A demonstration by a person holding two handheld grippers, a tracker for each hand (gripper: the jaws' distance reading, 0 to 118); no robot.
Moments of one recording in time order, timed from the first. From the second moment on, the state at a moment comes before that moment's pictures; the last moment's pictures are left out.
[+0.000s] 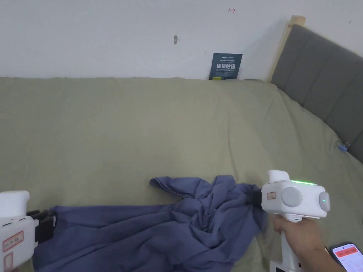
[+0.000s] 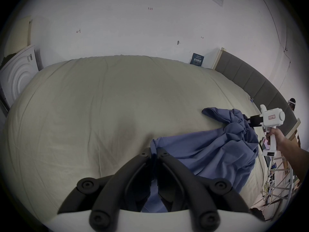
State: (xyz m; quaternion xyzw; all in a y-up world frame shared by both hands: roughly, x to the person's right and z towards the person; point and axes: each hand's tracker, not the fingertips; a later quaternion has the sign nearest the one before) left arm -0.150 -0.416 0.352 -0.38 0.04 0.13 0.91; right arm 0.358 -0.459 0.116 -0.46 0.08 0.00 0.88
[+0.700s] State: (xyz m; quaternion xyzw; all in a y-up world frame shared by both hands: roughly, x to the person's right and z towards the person) left arm -0.190 -0.203 0.394 -0.17 0.12 0.12 0.97; right arm 0.300 -0.127 0.199 -0.24 0.24 0.01 0.94
